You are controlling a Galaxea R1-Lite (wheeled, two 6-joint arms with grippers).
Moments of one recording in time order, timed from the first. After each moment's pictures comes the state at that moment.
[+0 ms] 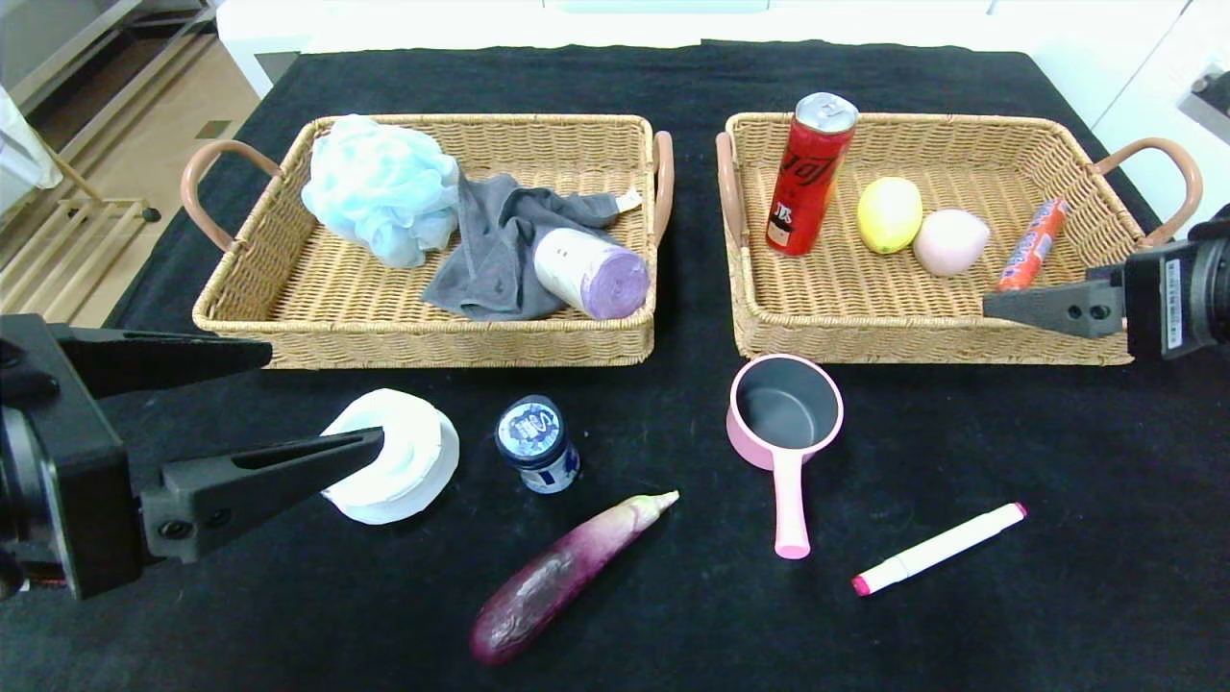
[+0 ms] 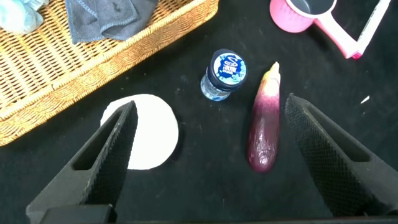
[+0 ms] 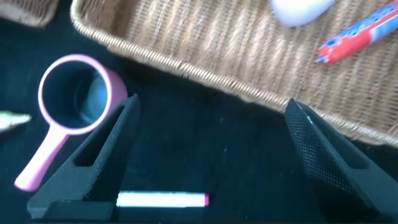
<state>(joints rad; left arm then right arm) -0.48 1.08 -1.01 0.22 -0.05 0.17 0.27 1.39 -1.31 0.30 0.04 -0.07</state>
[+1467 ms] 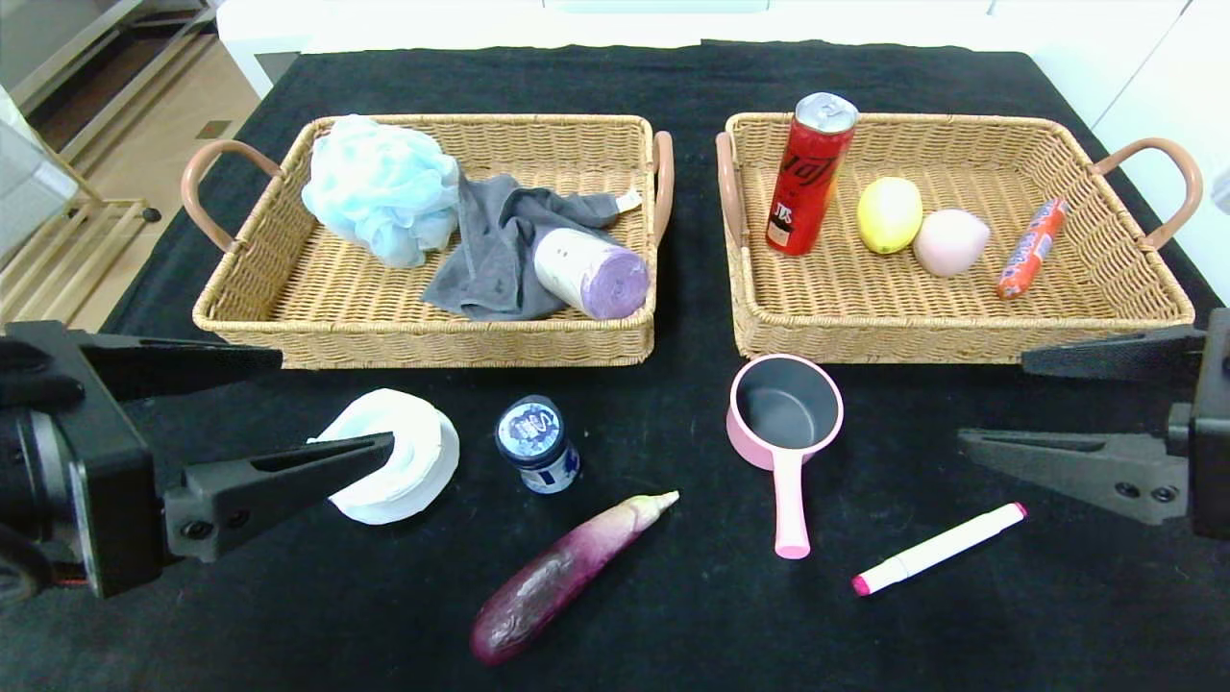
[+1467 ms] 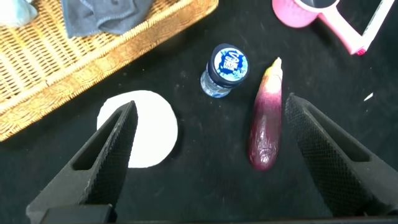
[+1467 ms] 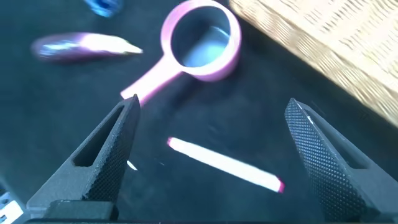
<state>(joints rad) -0.48 1.09 -1.01 0.22 -0.04 0.16 0.45 1.24 -1.09 0.25 0.23 -0.18</state>
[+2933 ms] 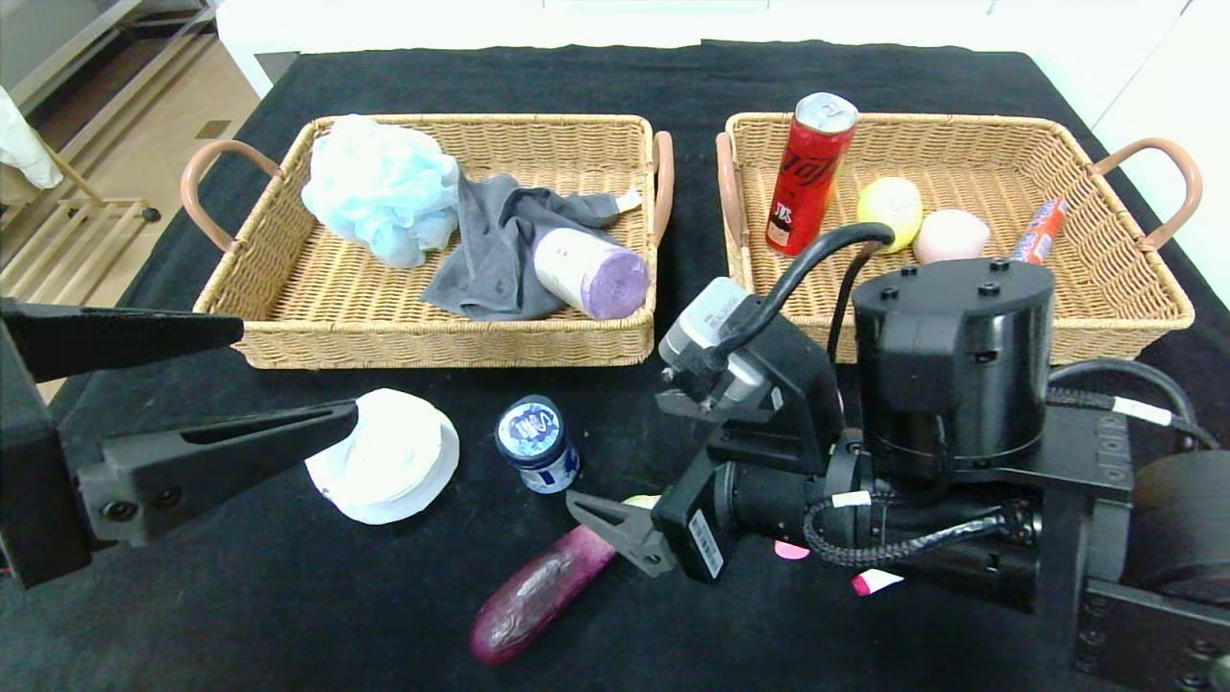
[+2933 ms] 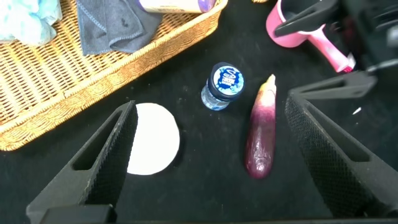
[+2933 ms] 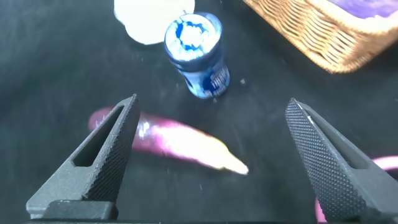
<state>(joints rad) -0.48 1.05 -1.04 0.22 -0.05 0.16 0.89 1.75 -1.08 -0.41 0.06 -0.16</state>
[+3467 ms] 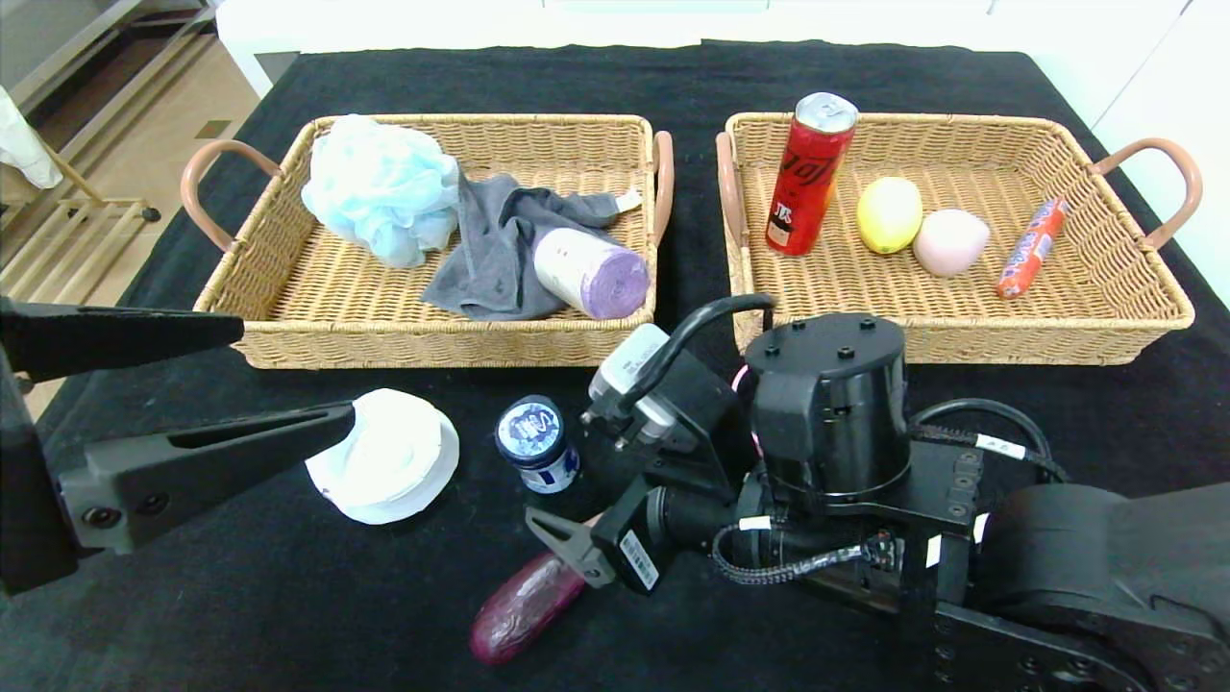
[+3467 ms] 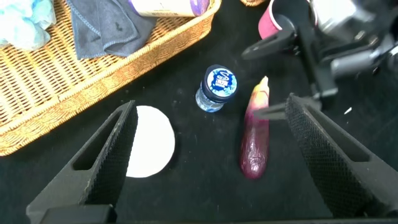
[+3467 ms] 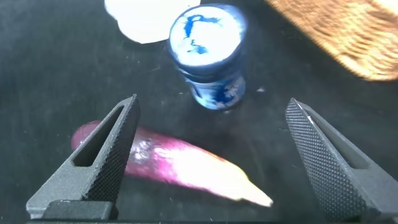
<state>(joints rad) -0.48 1.05 -1.04 0.22 -0.08 0.15 0.92 1.88 -1.12 -0.49 0.01 -0.18</state>
